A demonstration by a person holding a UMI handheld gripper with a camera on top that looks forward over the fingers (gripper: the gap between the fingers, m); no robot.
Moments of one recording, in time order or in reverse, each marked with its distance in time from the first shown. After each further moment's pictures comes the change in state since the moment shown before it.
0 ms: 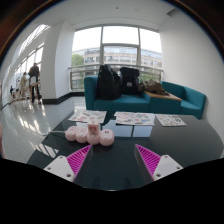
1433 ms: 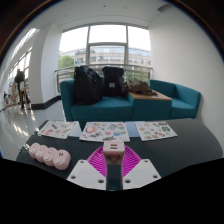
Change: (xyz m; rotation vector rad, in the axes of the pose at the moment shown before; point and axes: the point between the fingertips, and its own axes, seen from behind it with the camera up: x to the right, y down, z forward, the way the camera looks) arm 0.139 -0.051 0.105 0.002 0.093 0.051
